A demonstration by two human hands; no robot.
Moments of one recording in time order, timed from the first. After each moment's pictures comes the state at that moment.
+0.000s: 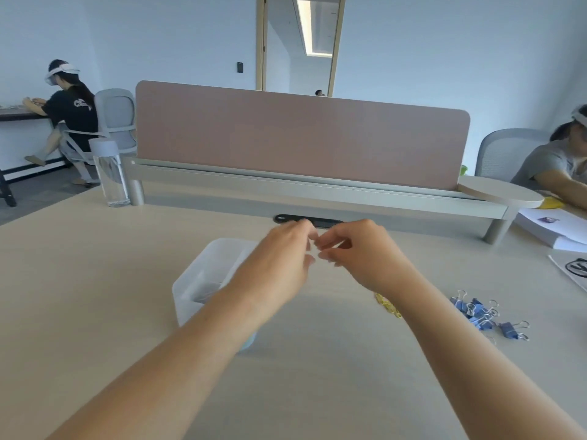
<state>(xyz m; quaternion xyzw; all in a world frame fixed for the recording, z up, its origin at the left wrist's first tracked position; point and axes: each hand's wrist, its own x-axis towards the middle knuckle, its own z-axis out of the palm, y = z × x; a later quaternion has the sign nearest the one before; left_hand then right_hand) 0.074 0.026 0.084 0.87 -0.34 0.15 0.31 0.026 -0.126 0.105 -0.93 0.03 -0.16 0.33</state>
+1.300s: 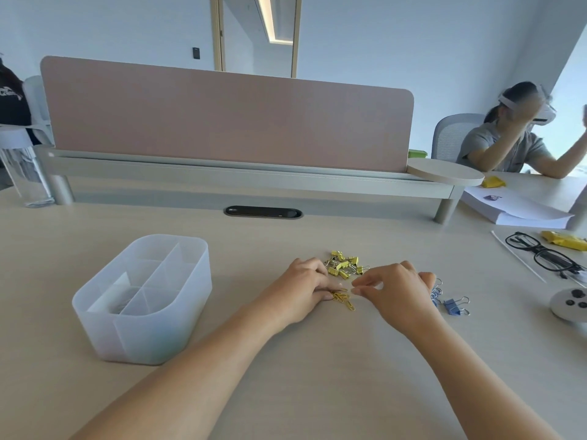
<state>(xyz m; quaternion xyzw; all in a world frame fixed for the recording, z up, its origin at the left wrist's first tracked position) 0.087 -0.100 -0.012 0.81 -0.50 0.00 0.29 -0.029 -0.252 0.016 -0.94 0.23 -0.20 0.12</state>
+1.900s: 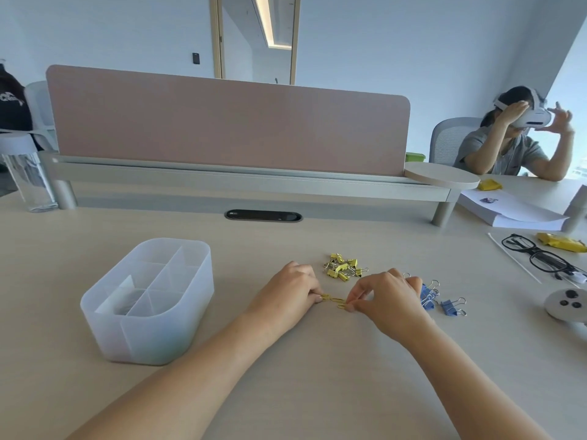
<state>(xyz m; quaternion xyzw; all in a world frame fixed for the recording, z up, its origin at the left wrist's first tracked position) 0.080 -0.084 -0.006 0.83 -0.49 0.08 0.26 -0.030 -0.245 0.012 -0.96 0.20 -0.15 0.13</state>
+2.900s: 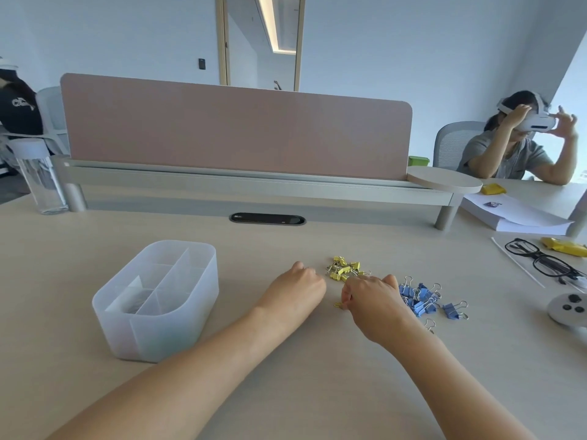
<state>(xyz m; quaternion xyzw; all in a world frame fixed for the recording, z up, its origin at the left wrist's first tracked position) 0.069 -0.094 0.011 0.85 -0.49 0.16 -0.06 -0.016 -0.232 0.006 -0.99 0.13 -0.10 -0.01</state>
